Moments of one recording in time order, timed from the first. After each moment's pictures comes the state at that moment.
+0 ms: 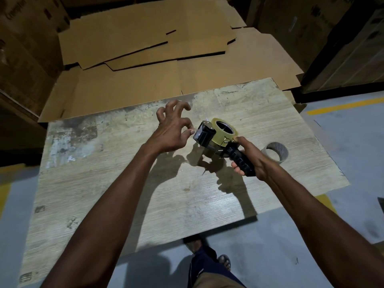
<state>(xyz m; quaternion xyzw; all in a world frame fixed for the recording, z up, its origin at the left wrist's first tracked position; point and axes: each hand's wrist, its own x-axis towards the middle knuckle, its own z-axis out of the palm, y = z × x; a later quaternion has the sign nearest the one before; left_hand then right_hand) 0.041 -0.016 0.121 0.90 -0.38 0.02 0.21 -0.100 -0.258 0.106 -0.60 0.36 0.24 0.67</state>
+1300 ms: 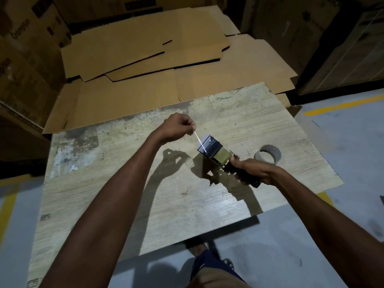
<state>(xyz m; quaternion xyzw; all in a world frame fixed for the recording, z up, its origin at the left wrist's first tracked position) 0.067 -0.050 0.139 0.85 -0.24 -0.24 0.41 -0.121 -0.297 0.083 -0.71 0.24 0.34 0.57</state>
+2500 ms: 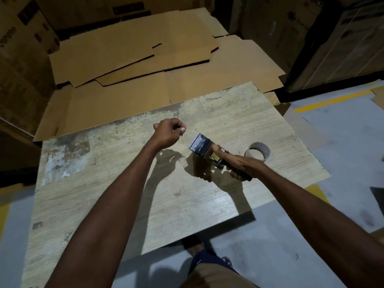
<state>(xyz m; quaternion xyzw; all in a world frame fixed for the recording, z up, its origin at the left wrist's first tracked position) 0.054 -0.061 0.114 0.89 -0.23 -0.11 0.38 -0.109 -0.289 0.089 -0.75 0.27 0.35 0.50</state>
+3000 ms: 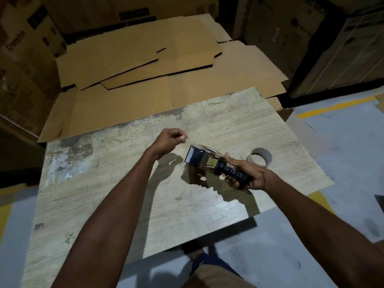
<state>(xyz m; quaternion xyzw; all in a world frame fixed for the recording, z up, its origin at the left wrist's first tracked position) 0.063 -0.049 0.093 0.82 -0.19 -0.24 0.48 -0.127 -0.304 0.085 -0.48 0.26 0.36 0.76</state>
